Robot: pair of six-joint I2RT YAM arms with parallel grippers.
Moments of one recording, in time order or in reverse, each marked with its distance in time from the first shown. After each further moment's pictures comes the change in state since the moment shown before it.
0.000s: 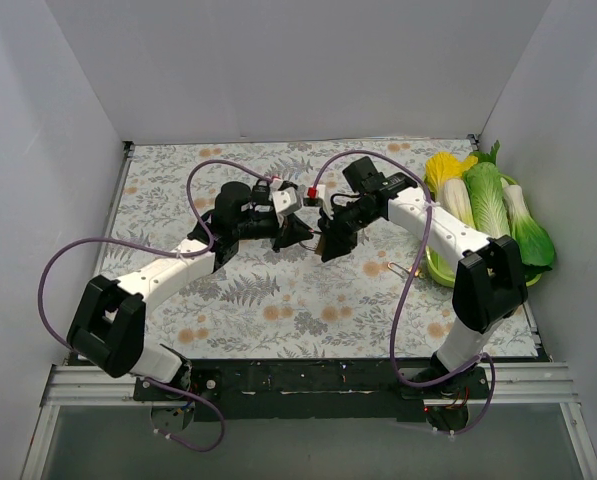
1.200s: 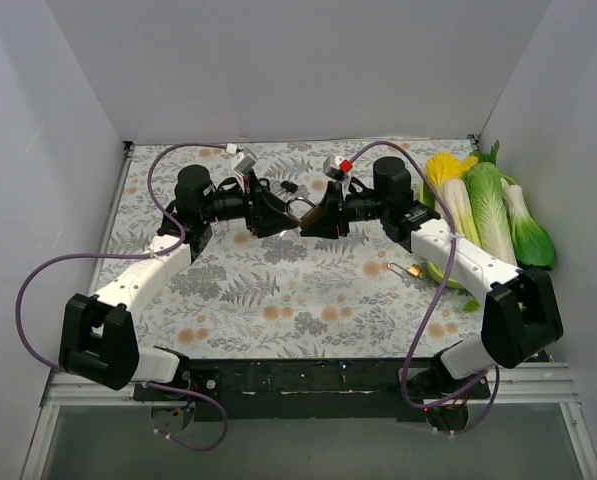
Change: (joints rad) left arm 0.218 -0.099 0.029 0.075 0.195 -0.611; right arm -0.039 -0.245 -0.354 0.994 -0.244 0.638
